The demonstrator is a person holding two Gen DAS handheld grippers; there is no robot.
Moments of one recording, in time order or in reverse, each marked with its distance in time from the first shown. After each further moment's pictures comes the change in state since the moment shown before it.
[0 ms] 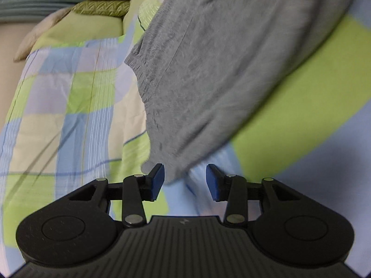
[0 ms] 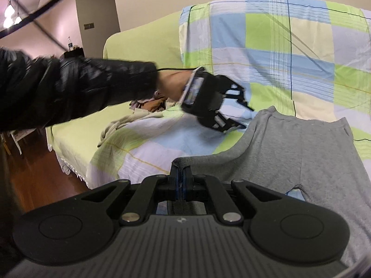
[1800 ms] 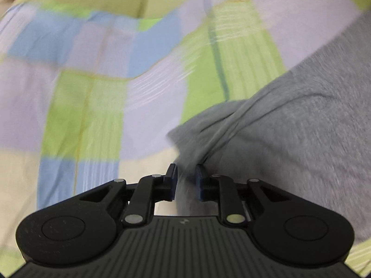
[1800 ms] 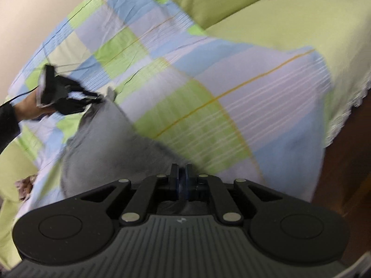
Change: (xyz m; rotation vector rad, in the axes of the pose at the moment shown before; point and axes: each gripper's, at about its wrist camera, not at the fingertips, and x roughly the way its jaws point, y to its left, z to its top) left arm 0.098 0.163 0.137 -0.491 0.159 -0.167; right arm -0.157 -0.242 -0.193 0.809 -0.165 -0.544
